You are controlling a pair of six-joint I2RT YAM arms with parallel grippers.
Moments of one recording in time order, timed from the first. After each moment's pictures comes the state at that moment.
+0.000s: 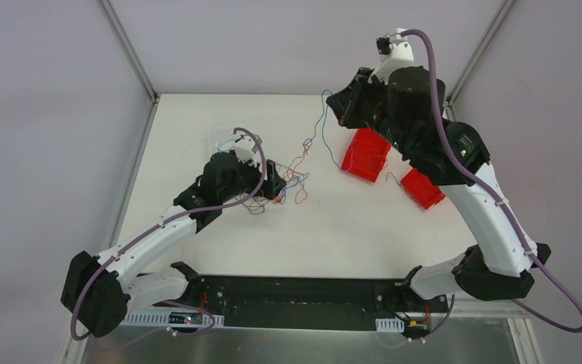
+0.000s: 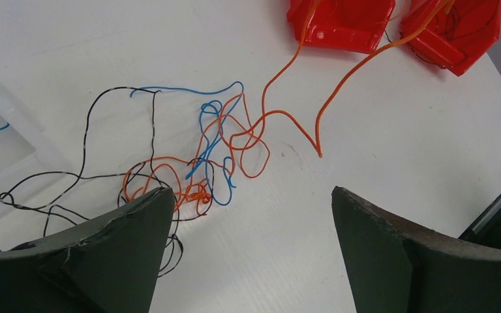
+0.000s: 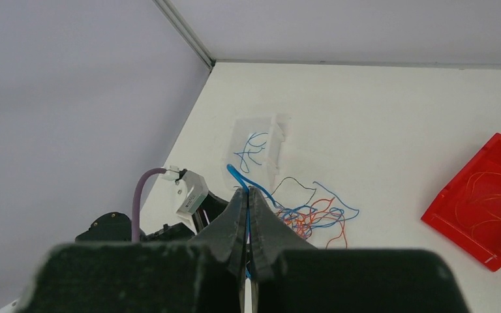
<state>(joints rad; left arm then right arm) -0.60 1.05 0.73 -0.05 0.08 -0.32 0.85 1.40 2.06 -0.86 0.32 0.49</state>
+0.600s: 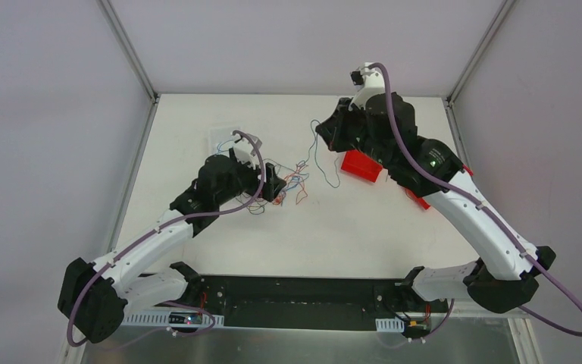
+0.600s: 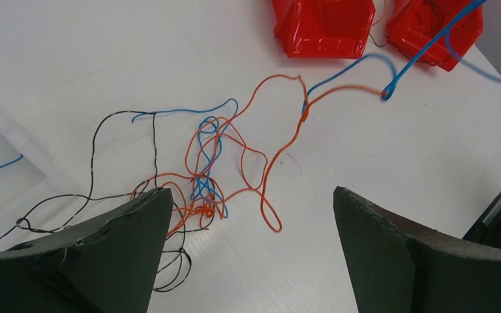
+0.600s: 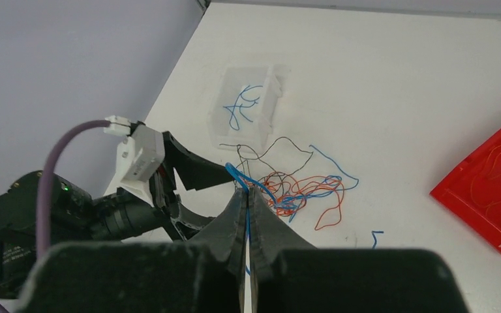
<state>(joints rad) -0.60 1.04 0.68 0.03 0.11 -0.25 0.84 1.31 1.71 -0.70 0.21 0.47</state>
